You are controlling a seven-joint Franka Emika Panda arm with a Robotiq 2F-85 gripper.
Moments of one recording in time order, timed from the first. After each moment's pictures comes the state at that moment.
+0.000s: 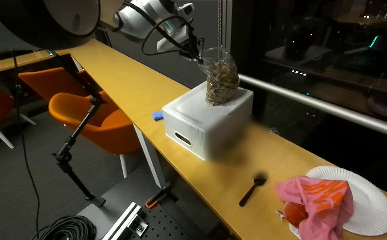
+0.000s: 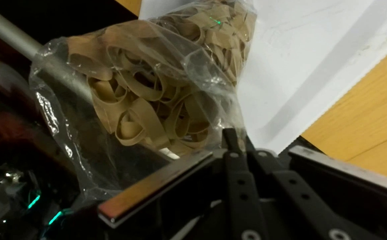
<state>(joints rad) 0.46 0.58 0.11 -1.34 -0.64 2.14 0.34</state>
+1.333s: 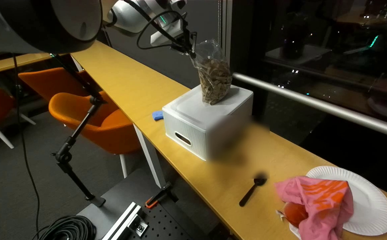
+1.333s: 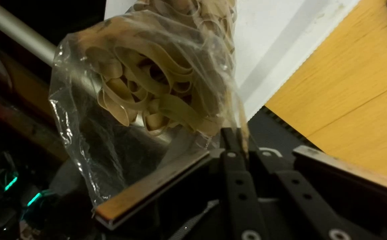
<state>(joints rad) 0.47 0.61 0.14 -1.26 -0.61 2.15 0.30</state>
